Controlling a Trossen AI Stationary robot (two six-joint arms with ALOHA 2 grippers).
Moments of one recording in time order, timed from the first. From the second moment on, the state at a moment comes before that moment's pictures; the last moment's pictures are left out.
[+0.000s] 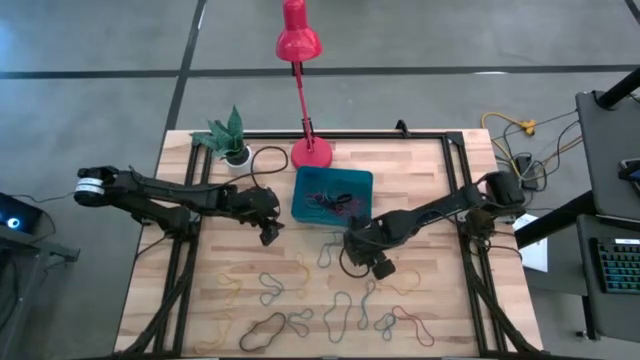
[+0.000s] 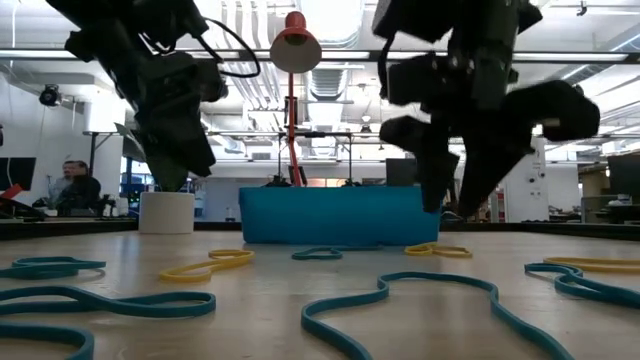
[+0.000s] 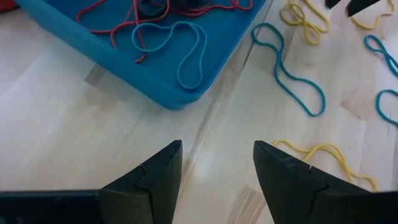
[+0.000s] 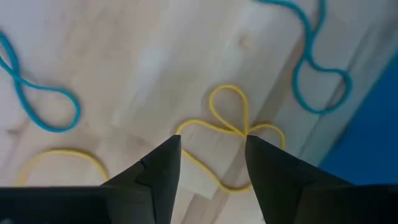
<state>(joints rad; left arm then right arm) 0.02 1.16 0.63 -0.30 -0.06 -0.49 0.22 1.79 1.13 -0.65 0.02 -0.26</state>
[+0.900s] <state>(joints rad) 0.02 1.16 0.63 -0.29 -0.06 -0.50 0.15 1.90 1.13 -0.59 0.06 -0.39</state>
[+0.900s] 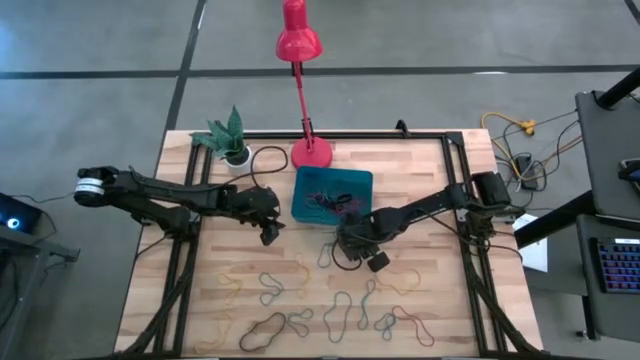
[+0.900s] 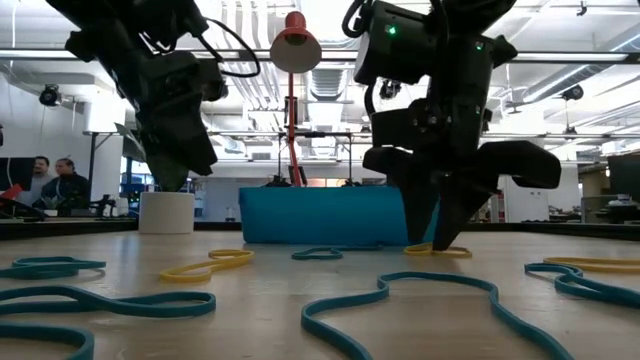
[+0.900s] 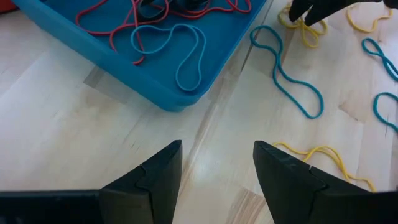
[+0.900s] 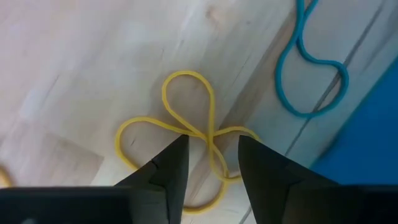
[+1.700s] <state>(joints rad) 0.02 1.16 0.63 -0.29 -0.06 -0.52 0.17 1.81 1.25 -0.72 0.03 -0.16</state>
